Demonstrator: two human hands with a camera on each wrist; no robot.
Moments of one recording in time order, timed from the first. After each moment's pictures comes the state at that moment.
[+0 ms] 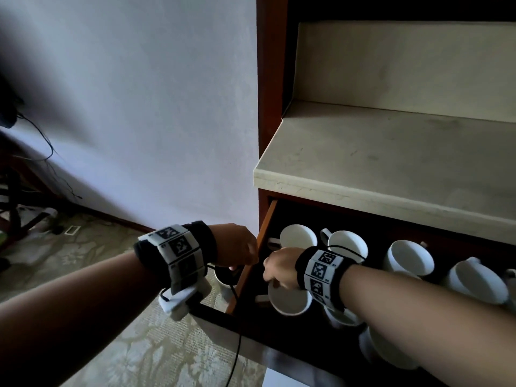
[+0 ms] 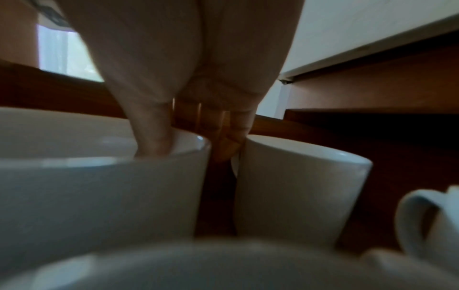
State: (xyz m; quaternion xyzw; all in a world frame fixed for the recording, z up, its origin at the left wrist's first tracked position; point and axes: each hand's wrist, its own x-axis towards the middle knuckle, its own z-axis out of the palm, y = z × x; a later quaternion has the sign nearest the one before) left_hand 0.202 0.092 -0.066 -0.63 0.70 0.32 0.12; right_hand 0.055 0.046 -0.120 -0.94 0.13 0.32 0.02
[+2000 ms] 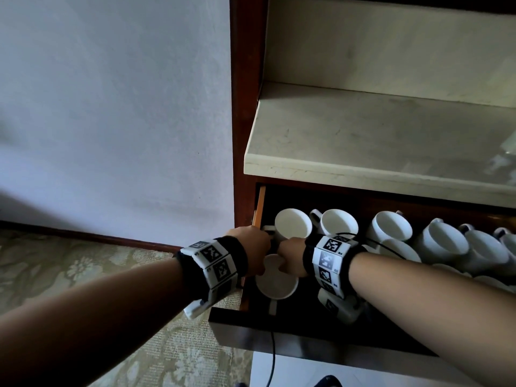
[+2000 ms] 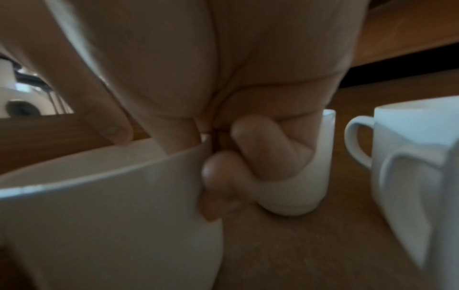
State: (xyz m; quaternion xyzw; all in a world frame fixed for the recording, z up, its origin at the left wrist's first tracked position) left_hand 0.187 0.080 -0.118 -0.55 0.80 0.14 0.19; right_hand 0.063 0.045 -0.164 -0.82 0.46 0.32 0.11
